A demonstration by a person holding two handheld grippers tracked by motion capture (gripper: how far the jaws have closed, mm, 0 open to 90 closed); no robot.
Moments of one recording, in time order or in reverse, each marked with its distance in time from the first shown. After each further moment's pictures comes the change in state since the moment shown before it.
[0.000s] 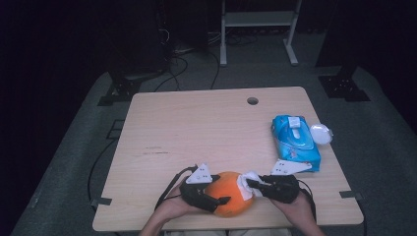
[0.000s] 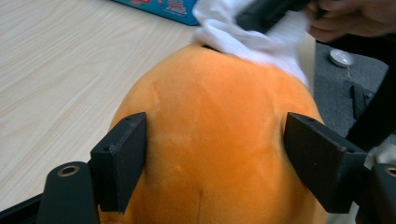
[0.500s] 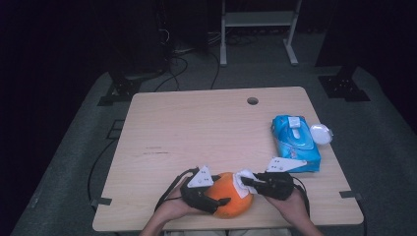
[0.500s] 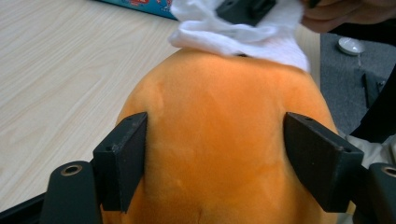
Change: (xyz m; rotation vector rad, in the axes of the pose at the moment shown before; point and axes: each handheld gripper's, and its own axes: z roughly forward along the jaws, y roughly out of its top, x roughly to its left) left arm -0.004 -0.004 0.004 0.010 0.026 0.063; right arm 0.000 0.008 0.012 -0.036 0.056 0.012
